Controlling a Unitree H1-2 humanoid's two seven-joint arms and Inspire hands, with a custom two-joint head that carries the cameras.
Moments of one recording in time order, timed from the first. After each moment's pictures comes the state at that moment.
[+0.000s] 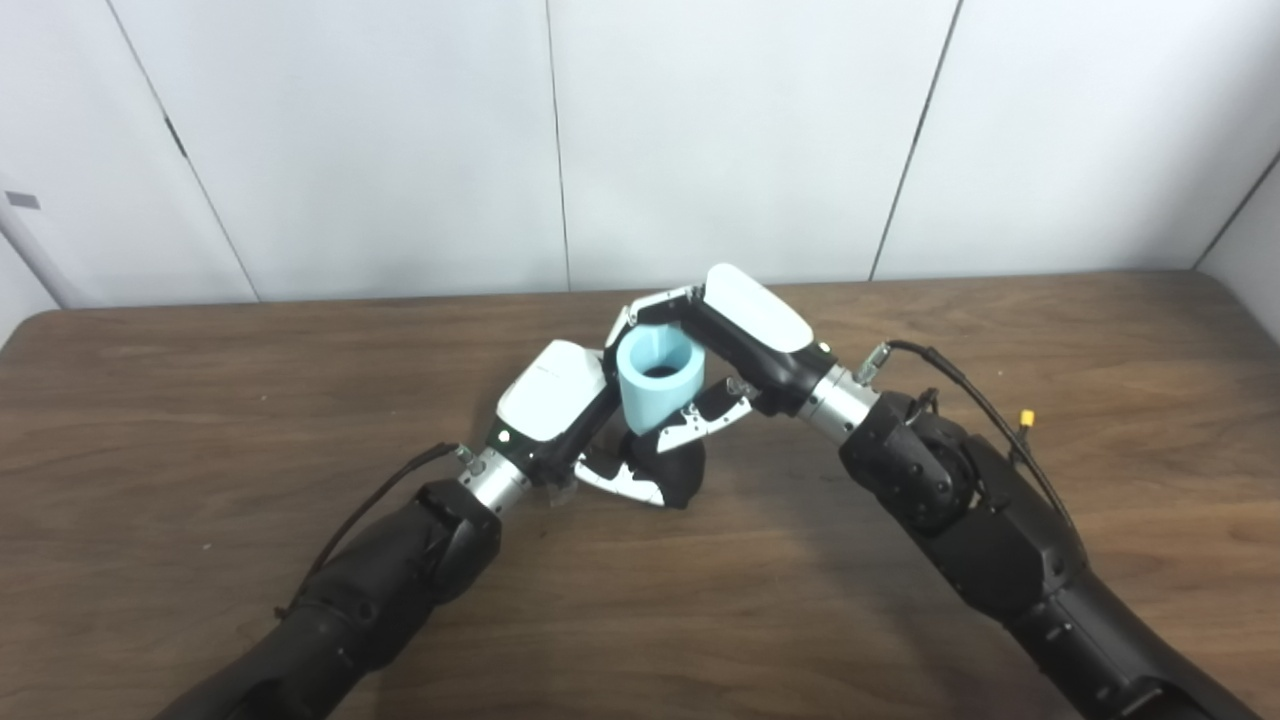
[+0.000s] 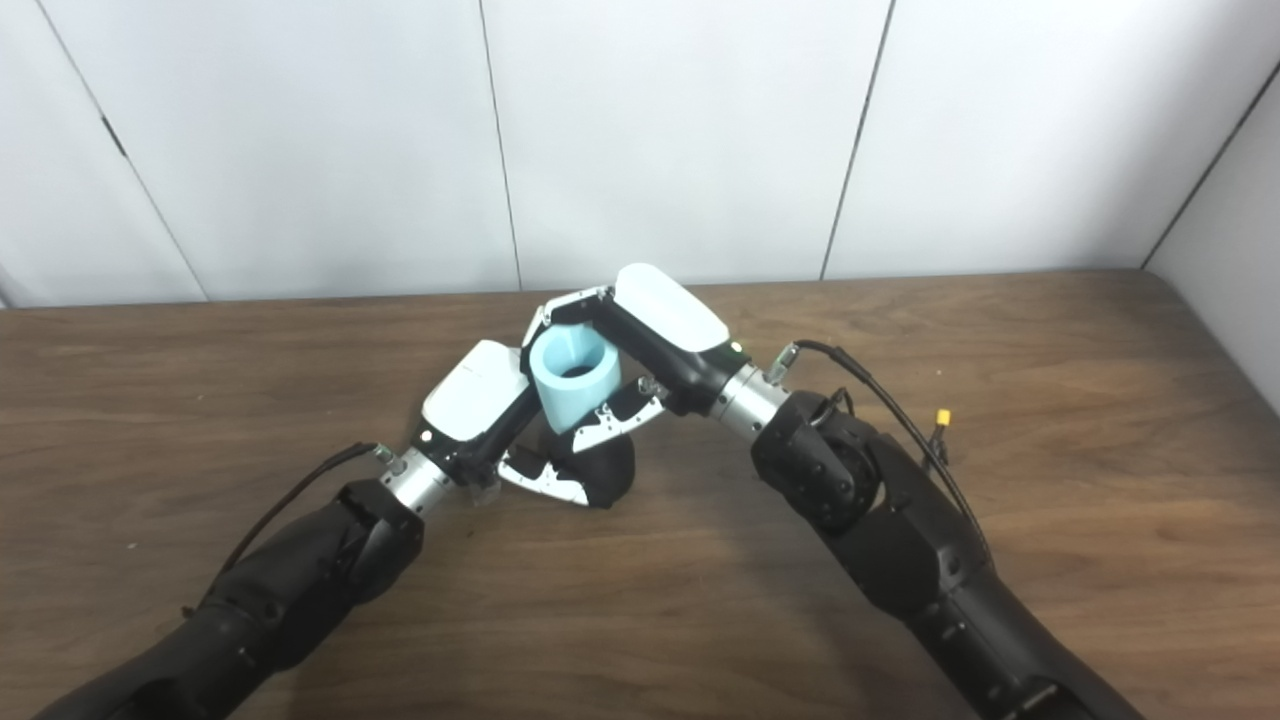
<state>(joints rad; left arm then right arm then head) -0.67 0.24 -0.75 0.78 0.80 -0.48 0.56 -0.55 -0.36 0.43 0.12 -0.41 -0.32 0.08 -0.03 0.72</state>
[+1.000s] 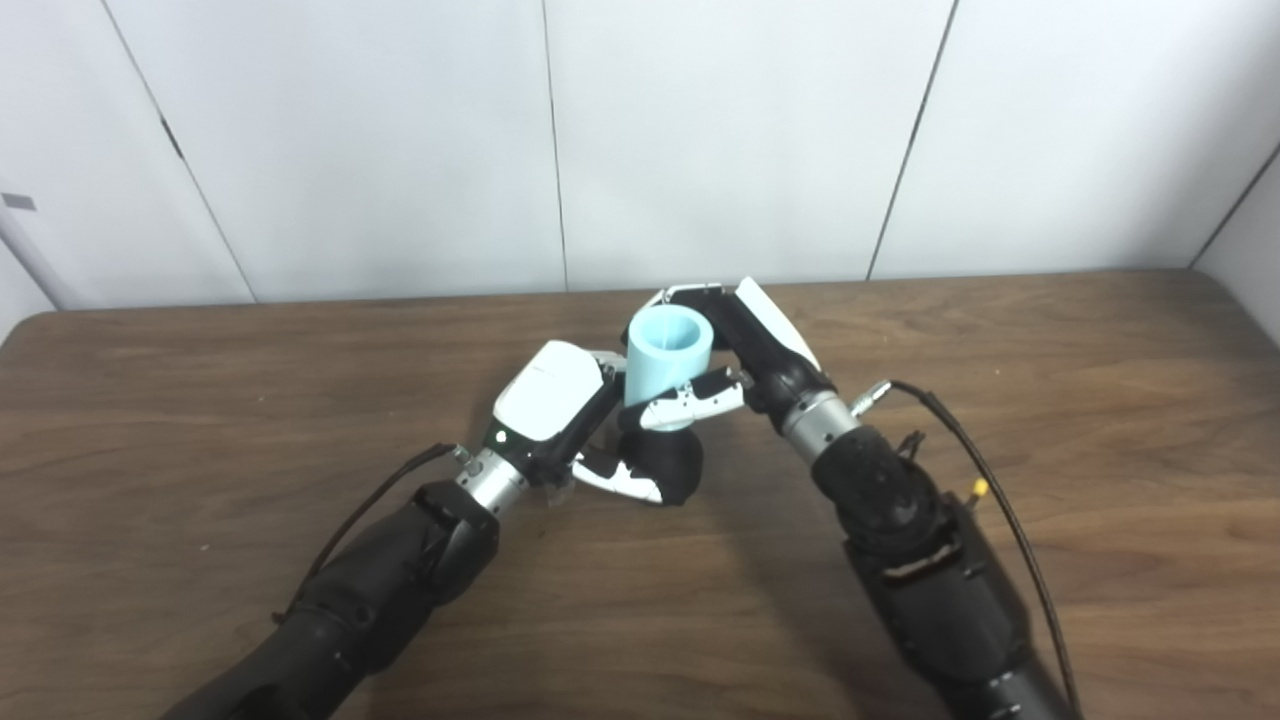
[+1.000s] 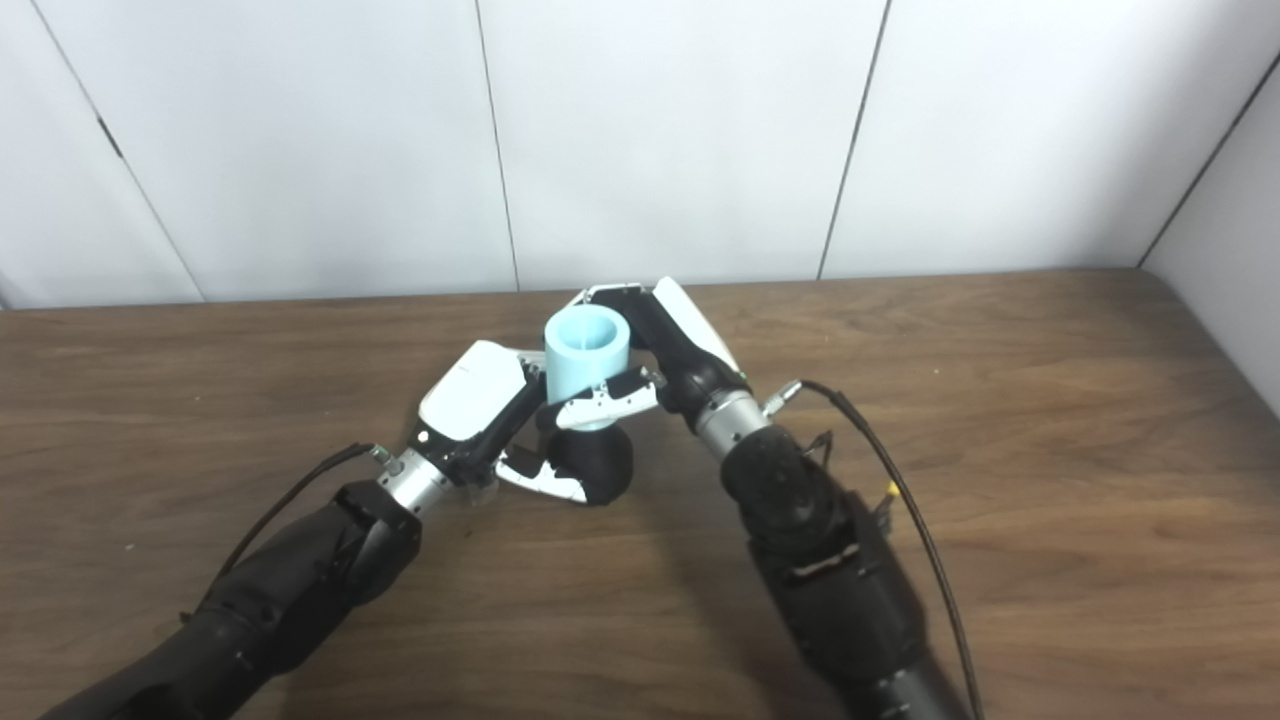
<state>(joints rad) -0.65 0.25 -0.73 0.76 0.81 -0.48 0.53 -0.43 -0.20 0.29 -0.04 -0.36 0.14 0.16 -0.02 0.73</state>
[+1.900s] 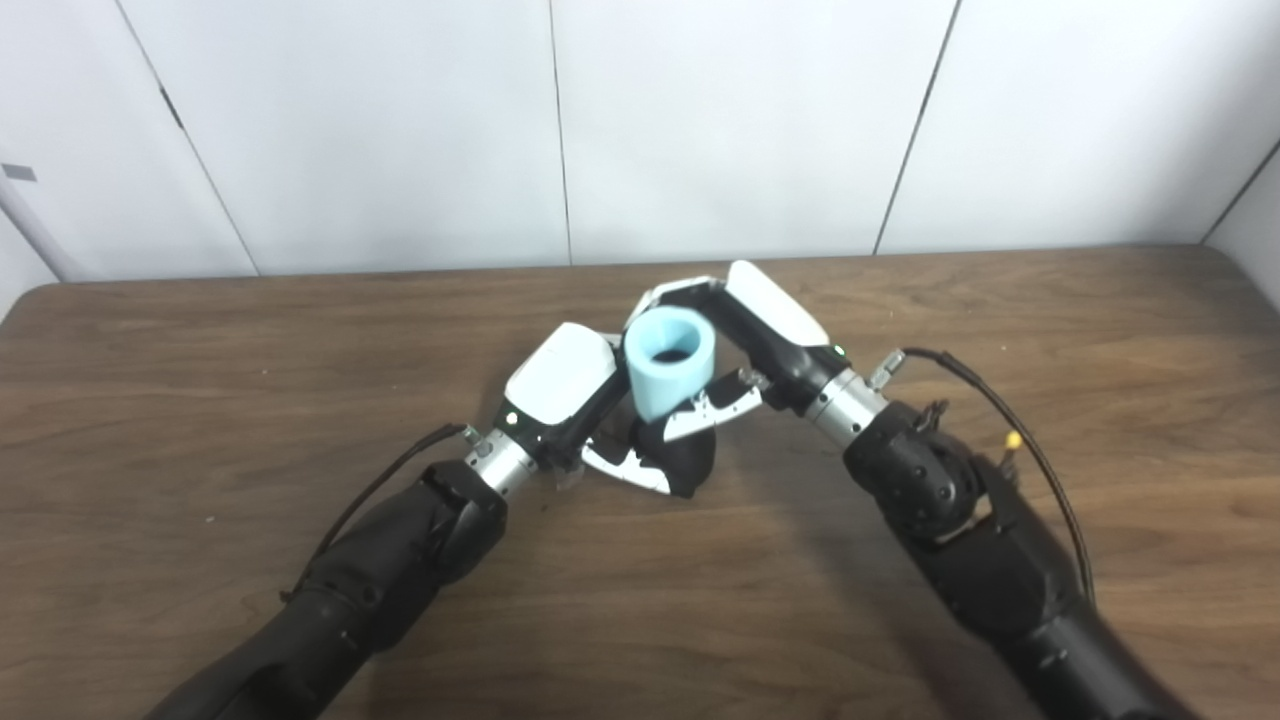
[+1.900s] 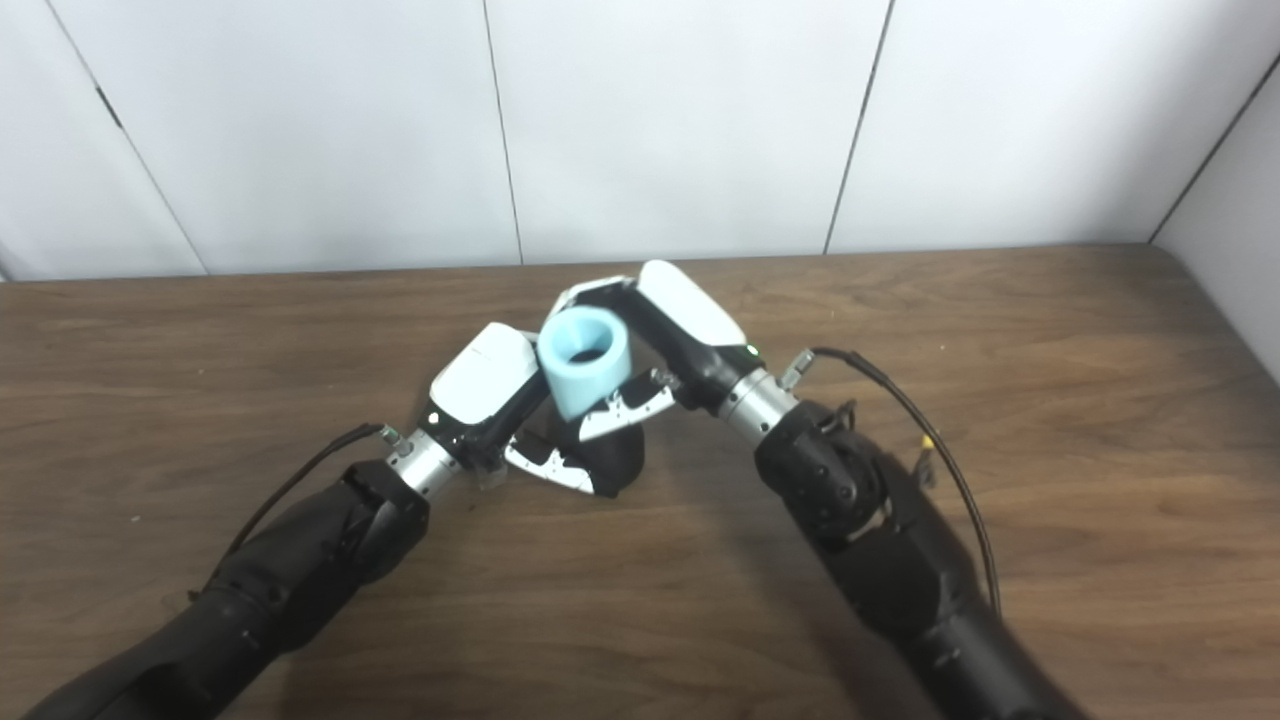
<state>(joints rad) -0.64 0.25 -0.72 0.73 0.83 -0.48 0.50 -0.41 -0.25 0.32 0.03 -0.34 -0.04 0.09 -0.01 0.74</state>
